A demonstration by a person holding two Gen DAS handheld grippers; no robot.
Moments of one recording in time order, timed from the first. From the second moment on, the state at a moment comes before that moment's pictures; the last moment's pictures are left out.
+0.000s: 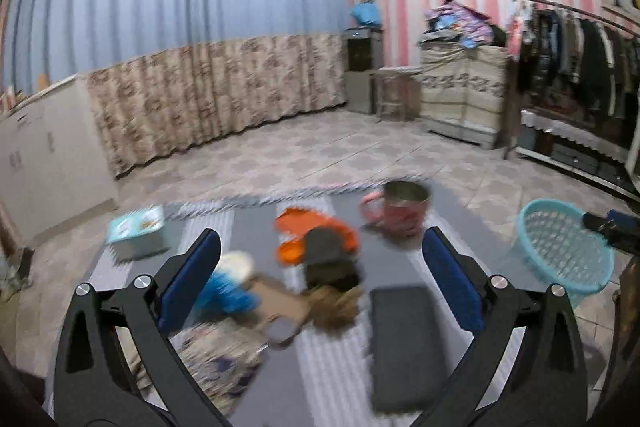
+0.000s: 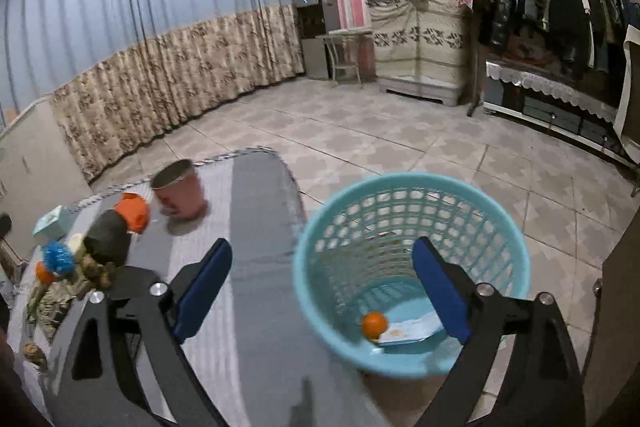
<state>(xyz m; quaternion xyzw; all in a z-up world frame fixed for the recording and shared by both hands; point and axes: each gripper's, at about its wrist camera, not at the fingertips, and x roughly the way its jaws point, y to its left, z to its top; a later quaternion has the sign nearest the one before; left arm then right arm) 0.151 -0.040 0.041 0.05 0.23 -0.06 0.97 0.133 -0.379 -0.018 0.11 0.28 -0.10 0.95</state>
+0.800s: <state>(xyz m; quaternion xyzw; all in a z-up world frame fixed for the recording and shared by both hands) 0.084 0.081 -0.078 0.02 0.35 0.01 0.94 0.117 -0.334 -0.049 0.09 0.33 -0.20 0.92</state>
